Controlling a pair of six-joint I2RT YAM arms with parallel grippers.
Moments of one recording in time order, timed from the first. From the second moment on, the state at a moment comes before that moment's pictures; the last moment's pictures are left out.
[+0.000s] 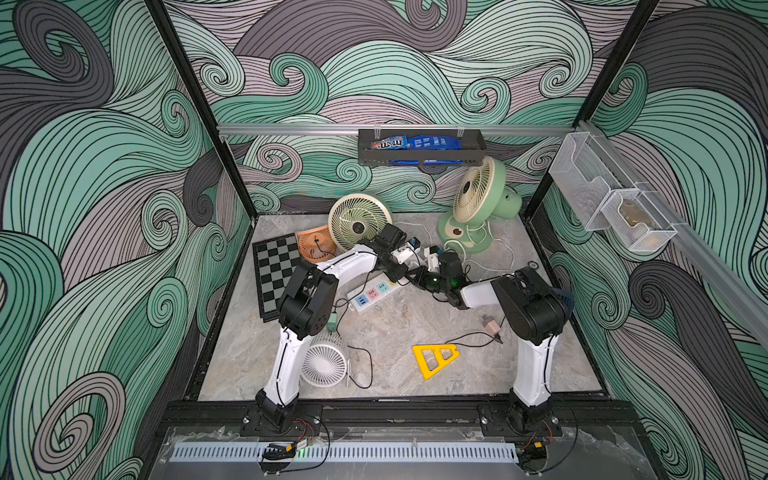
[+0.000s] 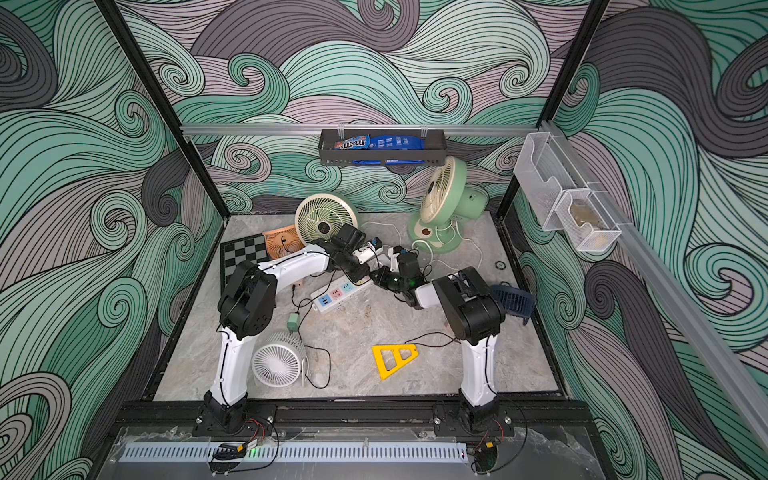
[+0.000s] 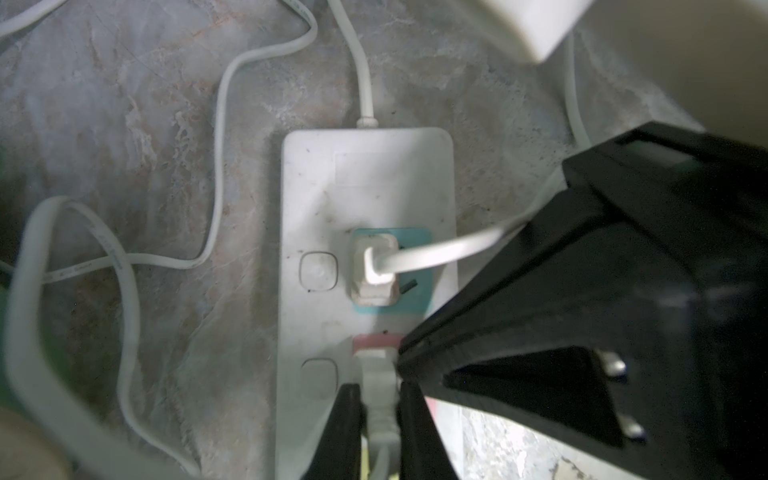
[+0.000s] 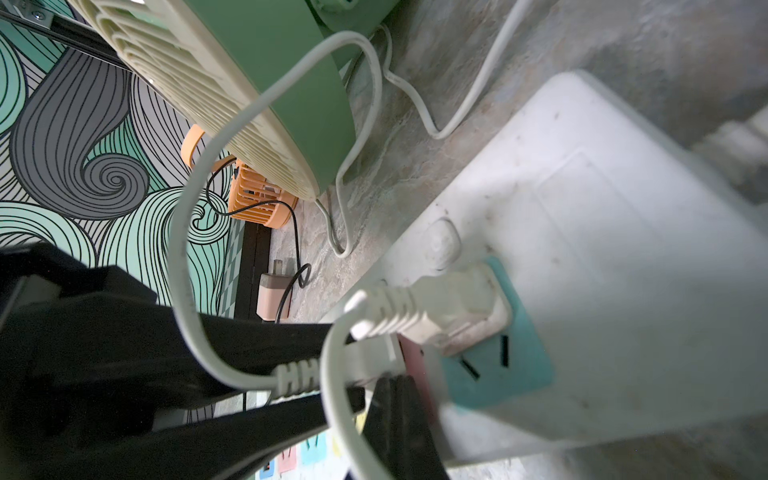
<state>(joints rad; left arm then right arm) -0.58 2.17 1.69 -0.54 0.18 0.35 0.40 2.02 0.92 0.62 -0.43 0.82</state>
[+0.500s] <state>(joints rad) -0.54 2.19 1.76 -0.63 0.26 0.33 0.40 2.02 0.92 0.62 -0.44 0.82</state>
